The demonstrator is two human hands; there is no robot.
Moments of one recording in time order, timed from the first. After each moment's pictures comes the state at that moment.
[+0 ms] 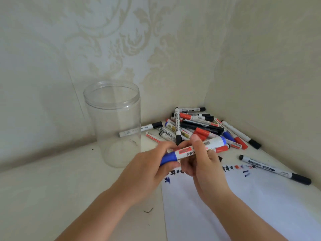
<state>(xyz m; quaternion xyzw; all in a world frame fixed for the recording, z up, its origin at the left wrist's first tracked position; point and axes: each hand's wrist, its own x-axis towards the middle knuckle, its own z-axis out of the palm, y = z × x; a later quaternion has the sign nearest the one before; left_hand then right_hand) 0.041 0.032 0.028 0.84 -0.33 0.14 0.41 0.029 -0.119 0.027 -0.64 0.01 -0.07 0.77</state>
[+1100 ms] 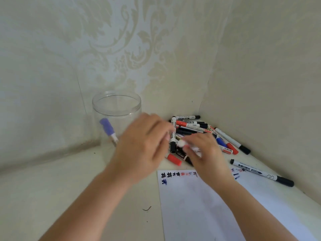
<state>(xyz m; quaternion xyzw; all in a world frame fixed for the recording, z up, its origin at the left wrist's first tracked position) 0.048 0.036 0.081 0.80 -0.37 0.38 0.27 0.043 -0.156 0.036 -0.89 -0.17 -0.32 0.28</state>
